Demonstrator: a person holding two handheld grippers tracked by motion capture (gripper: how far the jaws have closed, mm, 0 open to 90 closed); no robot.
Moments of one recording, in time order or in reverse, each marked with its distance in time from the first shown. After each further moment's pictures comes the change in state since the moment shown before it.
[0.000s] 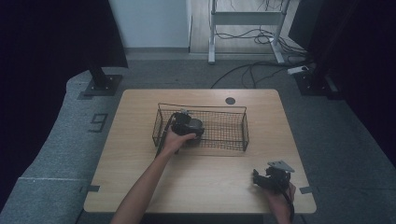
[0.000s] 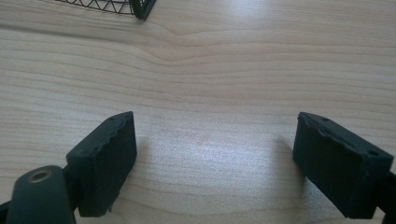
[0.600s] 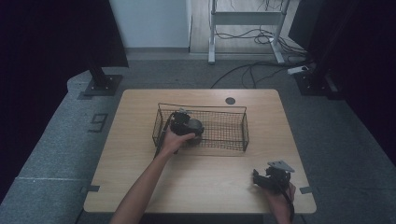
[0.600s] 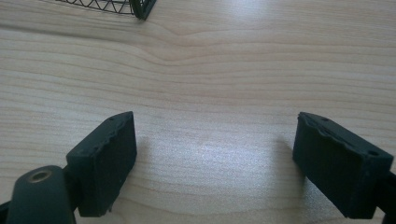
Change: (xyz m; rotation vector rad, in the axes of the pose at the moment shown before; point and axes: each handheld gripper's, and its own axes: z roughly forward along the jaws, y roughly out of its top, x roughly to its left) left arm -0.001 0.001 -0.013 -0.045 0.000 0.004; right arm 0.000 0.000 0.000 -0.001 0.000 0.000
